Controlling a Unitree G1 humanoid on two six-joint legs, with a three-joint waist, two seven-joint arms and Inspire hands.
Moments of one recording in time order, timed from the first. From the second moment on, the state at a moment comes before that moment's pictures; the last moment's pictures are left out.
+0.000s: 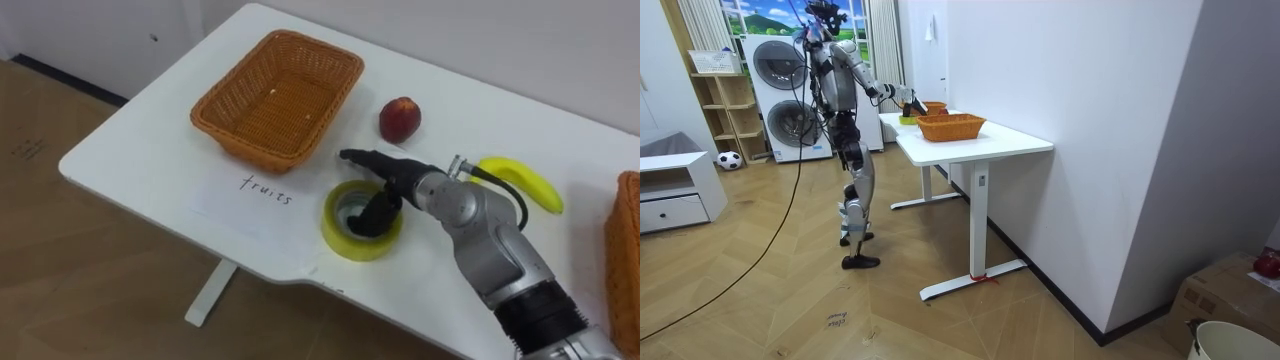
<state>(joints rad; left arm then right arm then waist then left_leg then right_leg) 0.14 0.22 0.05 0.97 -0.13 0.21 0.08 -0.43 -0.24 0.36 0.28 -0.65 0.36 0.52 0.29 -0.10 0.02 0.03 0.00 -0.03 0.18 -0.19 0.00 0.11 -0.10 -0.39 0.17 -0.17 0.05</state>
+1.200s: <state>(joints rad) 0.11 0.23 0.01 0.98 -0.13 0.22 0.10 -0.48 -0.29 0.36 0.30 -0.64 0.40 0.50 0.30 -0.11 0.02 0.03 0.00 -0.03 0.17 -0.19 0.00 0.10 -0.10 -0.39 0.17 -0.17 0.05</state>
